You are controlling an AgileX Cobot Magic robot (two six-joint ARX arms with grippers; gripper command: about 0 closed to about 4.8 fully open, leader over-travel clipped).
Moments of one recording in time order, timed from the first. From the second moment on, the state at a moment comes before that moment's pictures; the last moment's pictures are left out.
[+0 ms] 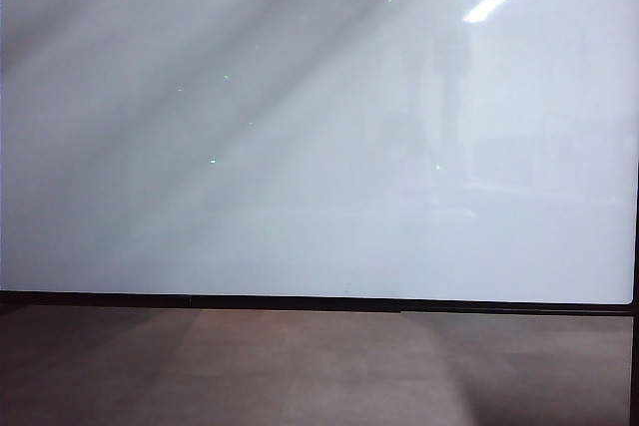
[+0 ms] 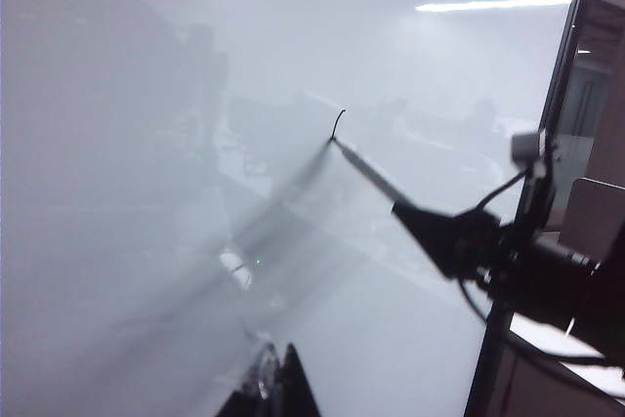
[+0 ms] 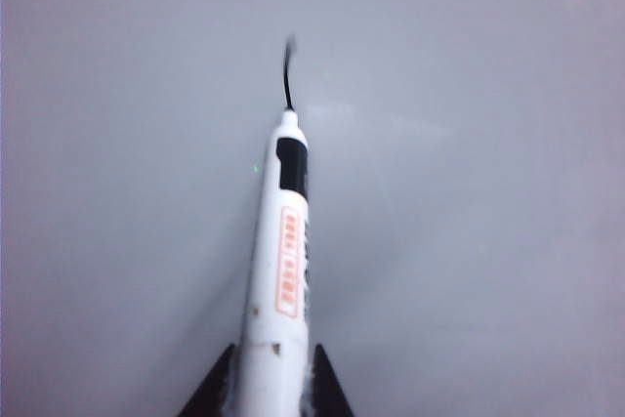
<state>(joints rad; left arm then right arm) -0.72 0.78 1.08 0.01 -0.18 -0.04 0.43 1.50 1.45 0.28 0.06 0.25</state>
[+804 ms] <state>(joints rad) -0.72 0.78 1.08 0.01 -0.18 -0.04 0.48 1.36 1.28 0.33 0.06 0.23</state>
